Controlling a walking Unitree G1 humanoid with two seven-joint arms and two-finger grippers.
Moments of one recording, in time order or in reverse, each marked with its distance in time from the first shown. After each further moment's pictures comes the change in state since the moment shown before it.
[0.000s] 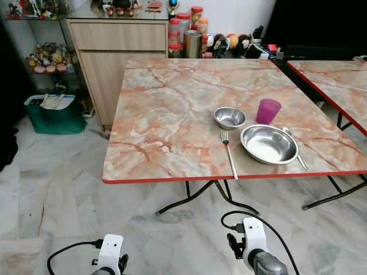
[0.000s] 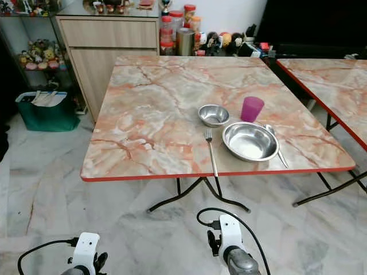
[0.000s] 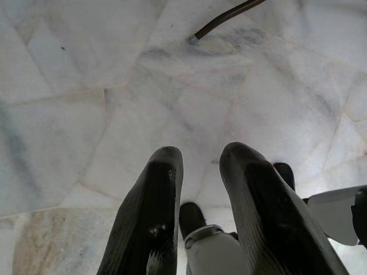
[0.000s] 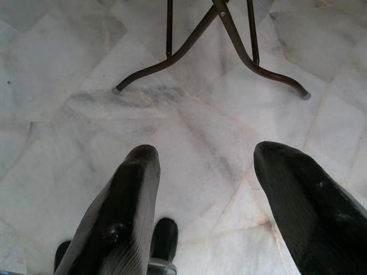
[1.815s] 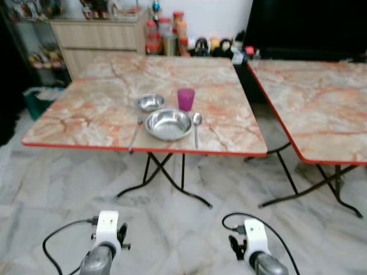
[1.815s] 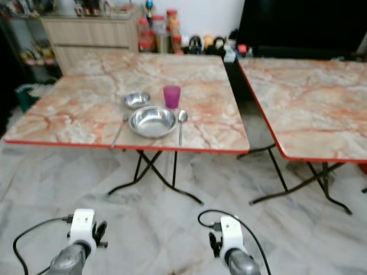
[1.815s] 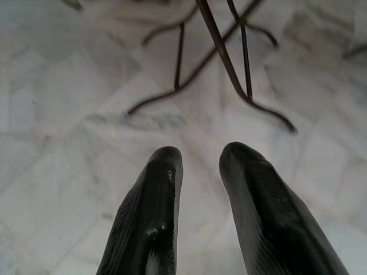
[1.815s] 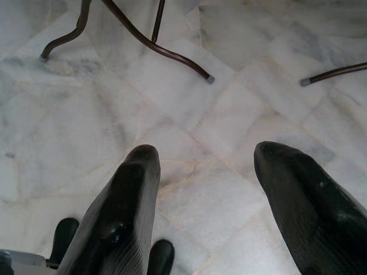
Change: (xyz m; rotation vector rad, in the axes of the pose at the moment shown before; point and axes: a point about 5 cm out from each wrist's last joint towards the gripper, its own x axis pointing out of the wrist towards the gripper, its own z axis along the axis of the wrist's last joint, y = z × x) left arm 0.007 0.013 0.072 -0.088 -0.345 0.073; right arm -0.001 -0.005 -0.002 -0.004 0.005 -0.023
